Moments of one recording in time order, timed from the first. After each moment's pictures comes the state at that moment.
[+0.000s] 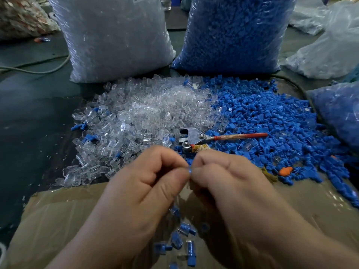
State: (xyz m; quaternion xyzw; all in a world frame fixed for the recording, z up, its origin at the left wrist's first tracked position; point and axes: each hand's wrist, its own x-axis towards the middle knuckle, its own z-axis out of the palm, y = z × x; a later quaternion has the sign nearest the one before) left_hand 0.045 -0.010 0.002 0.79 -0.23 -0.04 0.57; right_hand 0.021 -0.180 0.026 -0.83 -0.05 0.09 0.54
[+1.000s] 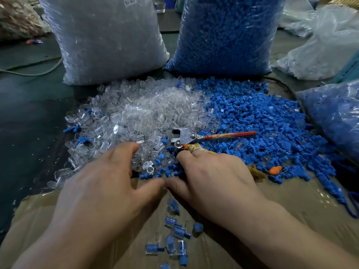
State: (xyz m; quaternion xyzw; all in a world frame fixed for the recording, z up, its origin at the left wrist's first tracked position) left_hand 0.059 0.004 0.003 0.99 -0.11 0.06 0.11; right_hand 0.045 -0.178 -0.002 -0.99 -0.12 -0.07 0.07
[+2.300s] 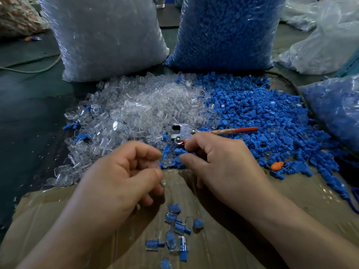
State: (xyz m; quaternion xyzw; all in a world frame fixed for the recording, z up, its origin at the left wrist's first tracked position) left_hand 0.058 0.001 -0.004 0.83 -0.09 -0.09 0.54; right_hand 0.049 -0.199 -0.005 -0.93 -0.03 -0.07 0.36
